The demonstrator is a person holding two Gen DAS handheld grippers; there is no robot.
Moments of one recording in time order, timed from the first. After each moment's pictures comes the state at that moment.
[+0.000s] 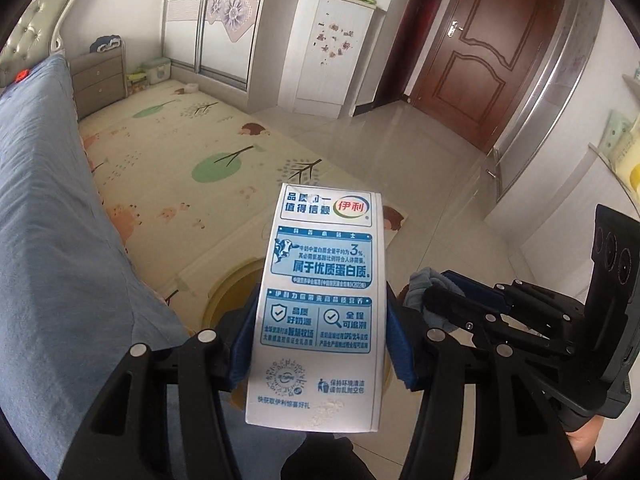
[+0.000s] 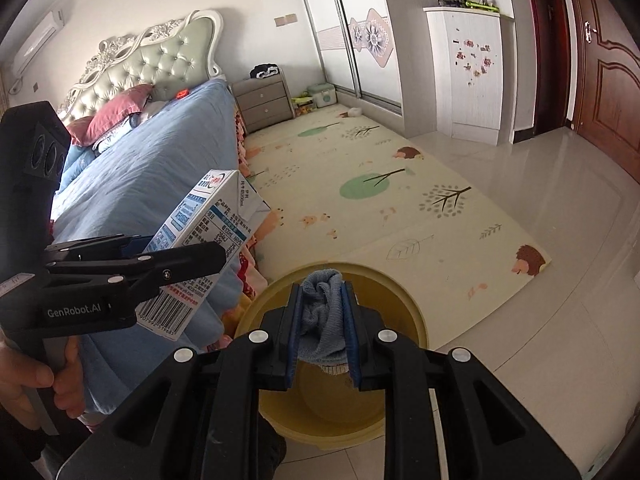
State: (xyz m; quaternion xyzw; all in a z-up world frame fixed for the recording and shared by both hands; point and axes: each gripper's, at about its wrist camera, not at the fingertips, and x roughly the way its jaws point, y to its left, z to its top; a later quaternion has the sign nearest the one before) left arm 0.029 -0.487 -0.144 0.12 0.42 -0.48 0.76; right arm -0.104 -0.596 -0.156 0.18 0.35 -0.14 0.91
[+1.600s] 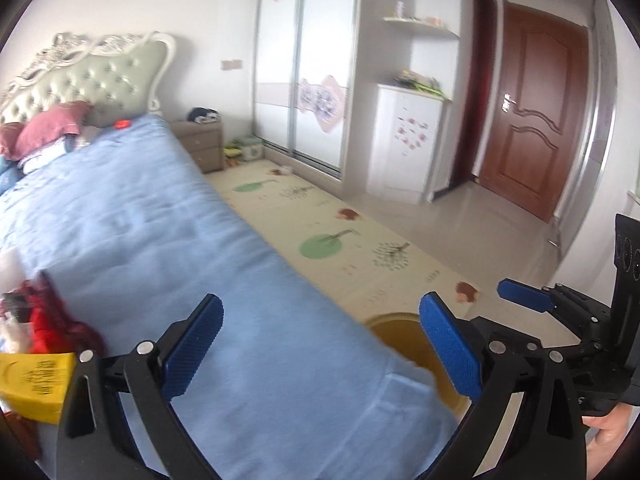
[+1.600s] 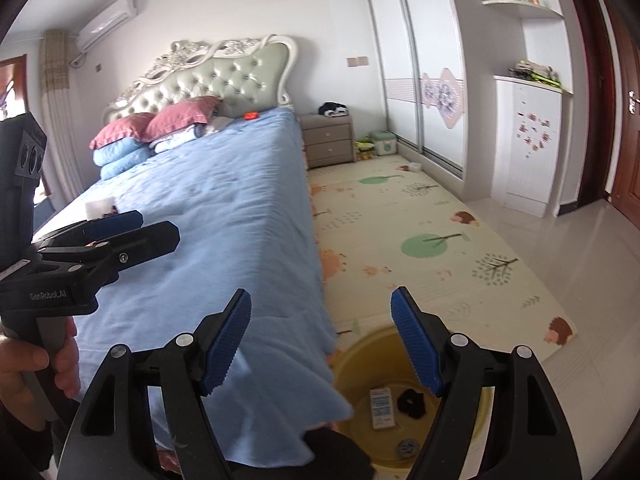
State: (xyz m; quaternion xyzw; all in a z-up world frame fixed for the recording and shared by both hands) left arm 0.034 -0.308 -0.045 0.08 0.28 -0.37 0.88; right arm -0.062 -0.483 -0.077 0.11 0.27 -0.06 0.95
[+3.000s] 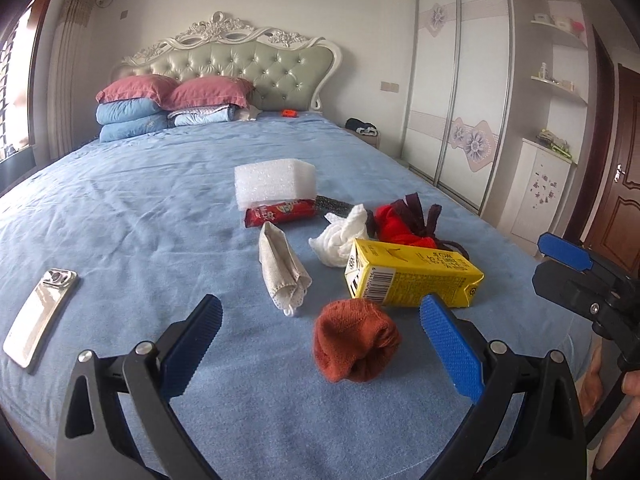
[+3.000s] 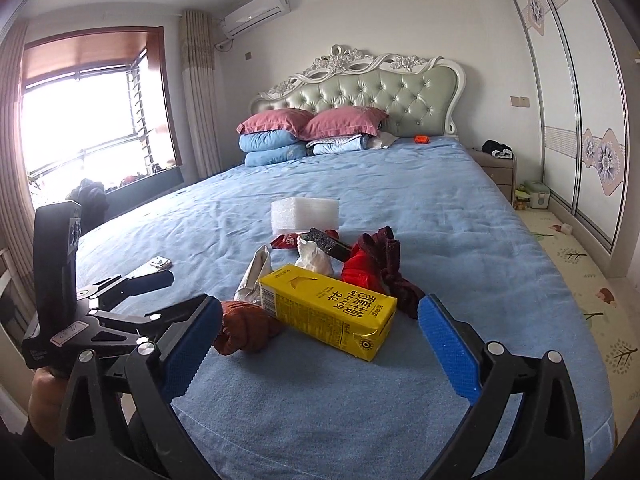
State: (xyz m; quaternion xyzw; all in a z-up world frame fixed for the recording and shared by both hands) left arm 0.050 0.001 -0.050 0.01 0.27 -0.16 0.95; right arm 0.025 -0.234 -0.044 0.05 0.21 0.19 0.96
